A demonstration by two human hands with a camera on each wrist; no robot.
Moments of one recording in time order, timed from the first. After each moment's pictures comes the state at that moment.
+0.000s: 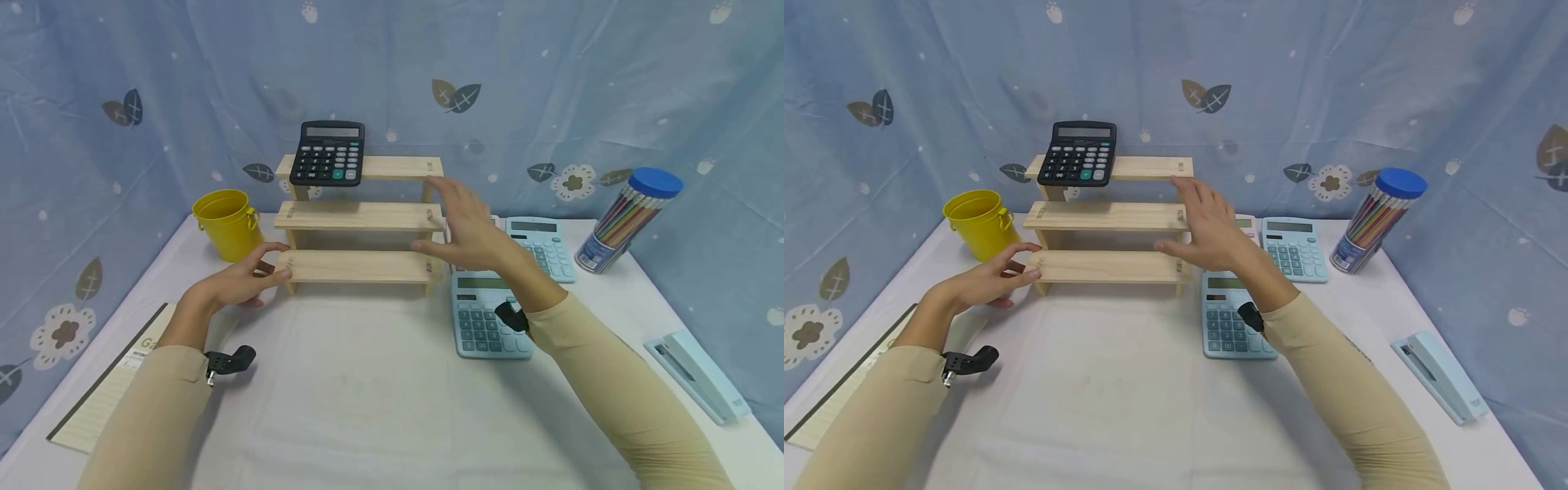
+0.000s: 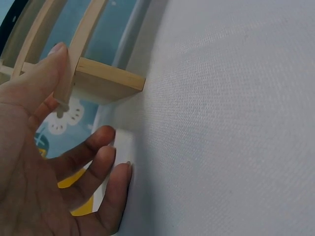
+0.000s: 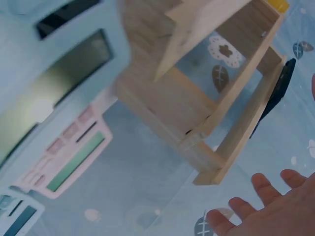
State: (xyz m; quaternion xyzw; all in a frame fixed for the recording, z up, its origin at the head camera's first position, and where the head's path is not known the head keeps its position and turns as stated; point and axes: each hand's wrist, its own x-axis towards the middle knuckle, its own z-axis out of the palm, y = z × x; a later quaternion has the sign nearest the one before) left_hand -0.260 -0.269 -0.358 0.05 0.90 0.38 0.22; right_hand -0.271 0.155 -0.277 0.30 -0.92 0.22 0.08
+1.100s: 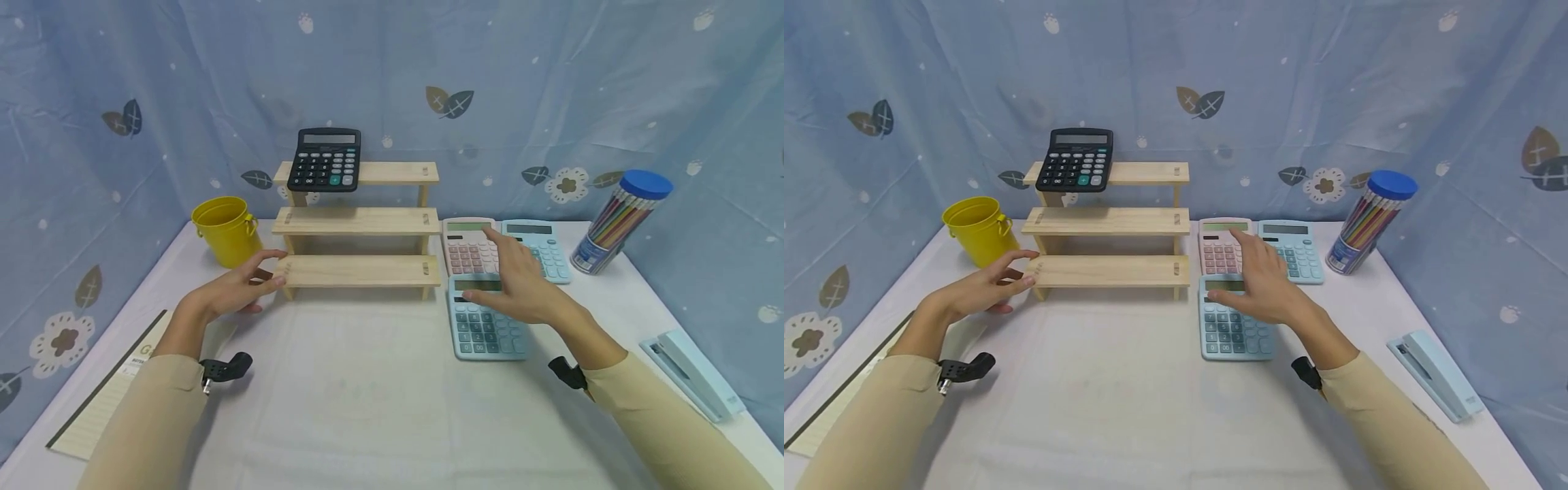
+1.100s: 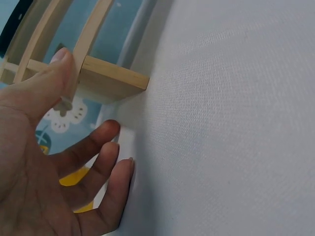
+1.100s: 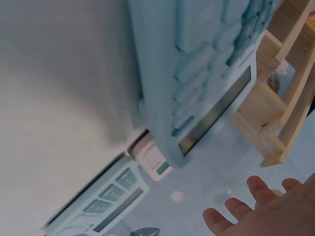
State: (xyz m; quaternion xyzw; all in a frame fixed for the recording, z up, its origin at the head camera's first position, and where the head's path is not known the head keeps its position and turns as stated) left_hand -0.252 -0.275 -0.360 0.06 0.89 0.40 0.22; right_hand -0.223 0.233 -0.333 0.22 -0.95 0.22 0.03
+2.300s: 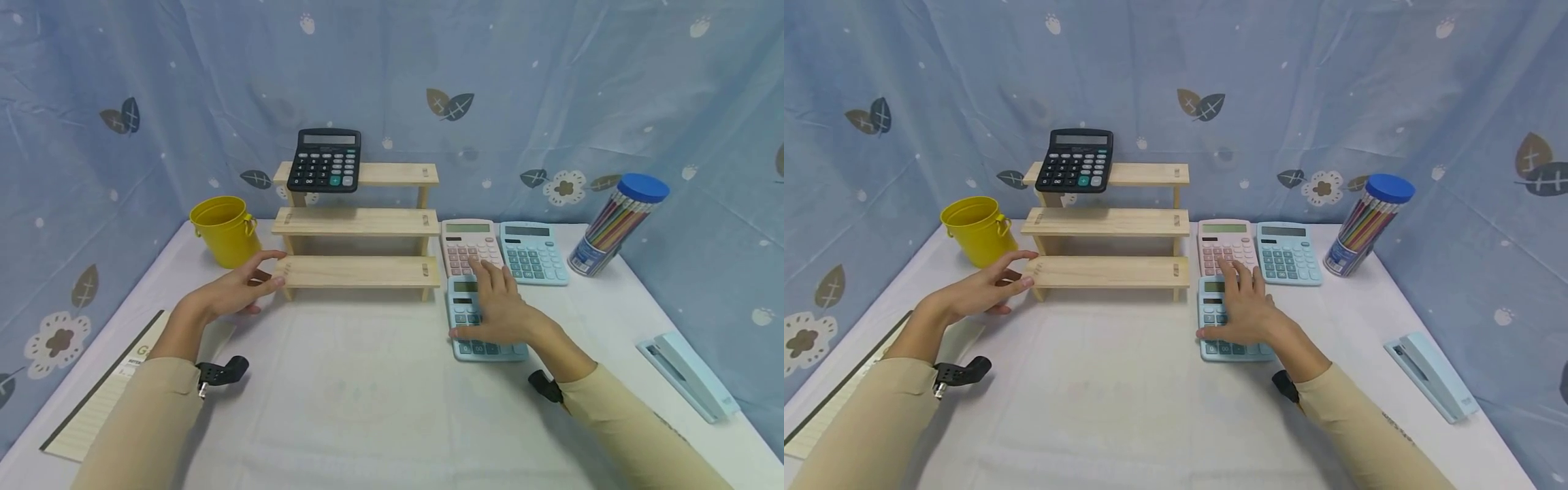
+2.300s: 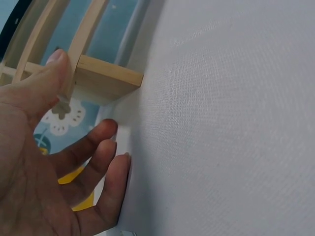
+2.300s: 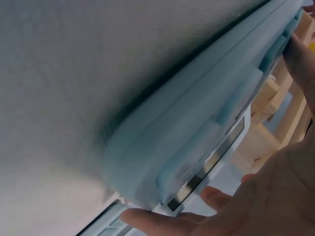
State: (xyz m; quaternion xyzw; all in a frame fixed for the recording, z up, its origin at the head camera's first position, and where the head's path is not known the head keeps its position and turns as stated) left_hand -0.251 -0.274 -0.360 0.06 0.89 0.39 0.22; right_hand -0.206 0.211 -0.357 0.19 -0.97 0.16 -0.08
